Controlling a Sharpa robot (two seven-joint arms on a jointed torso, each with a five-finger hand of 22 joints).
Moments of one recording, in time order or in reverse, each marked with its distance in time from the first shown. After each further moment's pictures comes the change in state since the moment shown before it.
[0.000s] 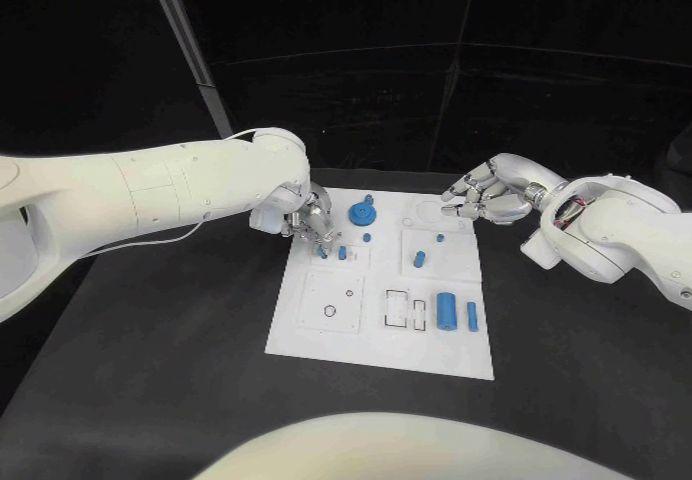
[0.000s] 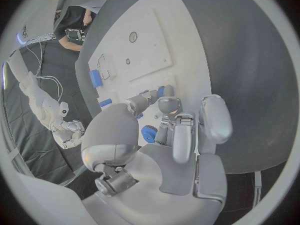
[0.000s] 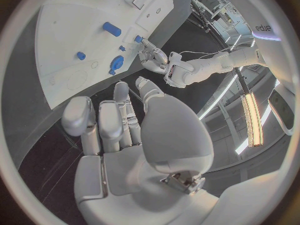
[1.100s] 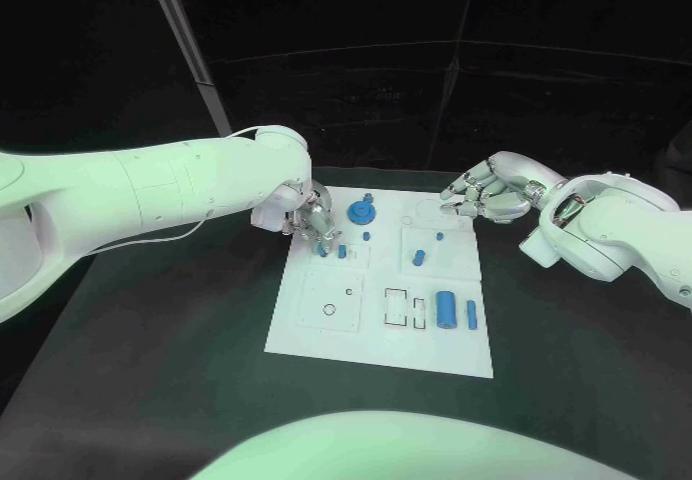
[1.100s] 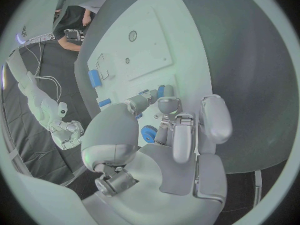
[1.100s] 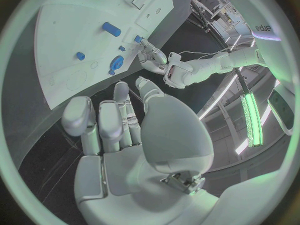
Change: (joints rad) left arm -0.001 0.014 0.001 -0.014 -0.001 0.007 -0.008; left_hand 0.000 0.000 0.001 -0.004 0.003 0.002 0.002 0.002 0.004 0.007 -0.003 0.000 -0.004 0.000 0.000 0.000 0.000 0.000 0.000 0.000 0.000 0.000; right arm 0.000 0.002 0.000 0.000 0.000 0.000 0.001; right_hand 0.000 0.000 0.000 0.000 0.000 0.000 0.000 0.000 0.000 0.000 0.000 0.000 -0.001 0.000 0.000 0.000 0.000 0.000 0.000 0.000 0.000 0.000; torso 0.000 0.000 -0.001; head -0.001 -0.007
